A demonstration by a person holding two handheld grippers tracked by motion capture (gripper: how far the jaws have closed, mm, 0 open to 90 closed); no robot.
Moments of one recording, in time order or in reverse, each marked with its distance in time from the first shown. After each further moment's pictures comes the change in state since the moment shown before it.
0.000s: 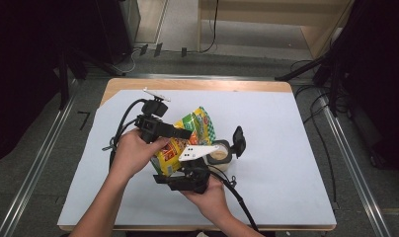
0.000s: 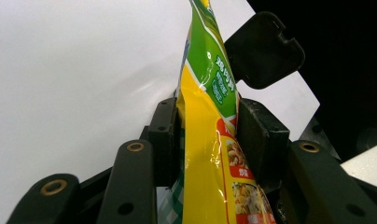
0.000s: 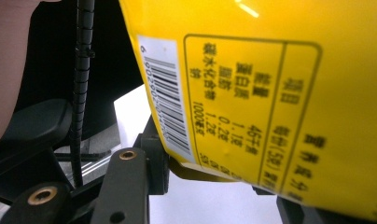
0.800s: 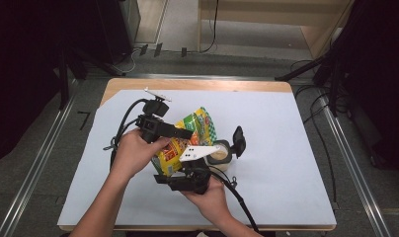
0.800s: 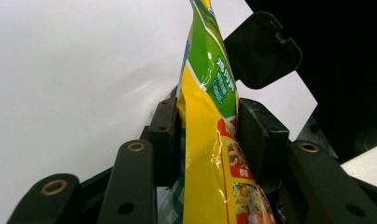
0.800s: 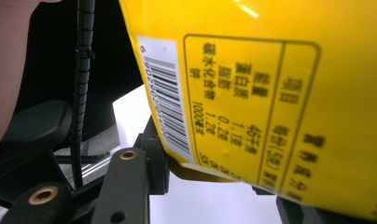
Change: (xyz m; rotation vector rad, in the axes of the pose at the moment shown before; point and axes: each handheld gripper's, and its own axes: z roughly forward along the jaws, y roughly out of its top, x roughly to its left) left arm 0.000 0.001 0.002 0.010 -0.011 -0.003; right arm 0.001 -0.001 -0.002 -0.006 -0.006 0.008
